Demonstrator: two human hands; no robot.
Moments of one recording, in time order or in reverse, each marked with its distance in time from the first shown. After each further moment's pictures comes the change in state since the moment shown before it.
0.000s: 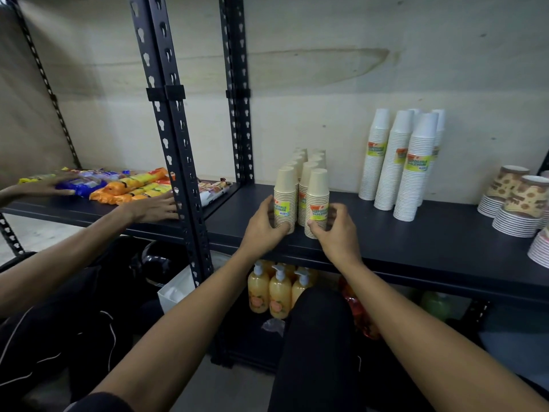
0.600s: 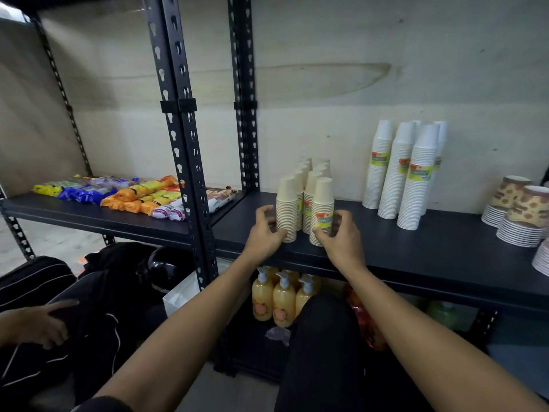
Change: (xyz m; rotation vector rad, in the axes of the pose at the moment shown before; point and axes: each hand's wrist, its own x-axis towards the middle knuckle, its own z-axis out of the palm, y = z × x) left_hand 0.000 -0.003 -0.007 -0.165 -0.007 -0.129; right_hand 0.004 0.002 0.000 0.016 -0.001 0.007
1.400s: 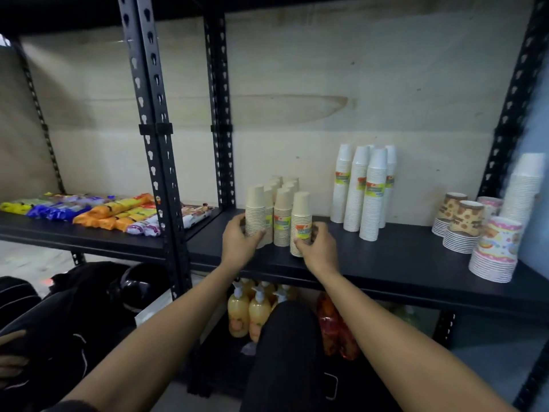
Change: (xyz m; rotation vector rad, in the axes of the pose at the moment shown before) left_hand -0.012 0.034 0.010 0.107 0.290 0.110; right_hand -0.003 -0.009 -0.036 0.040 -0.012 0.060
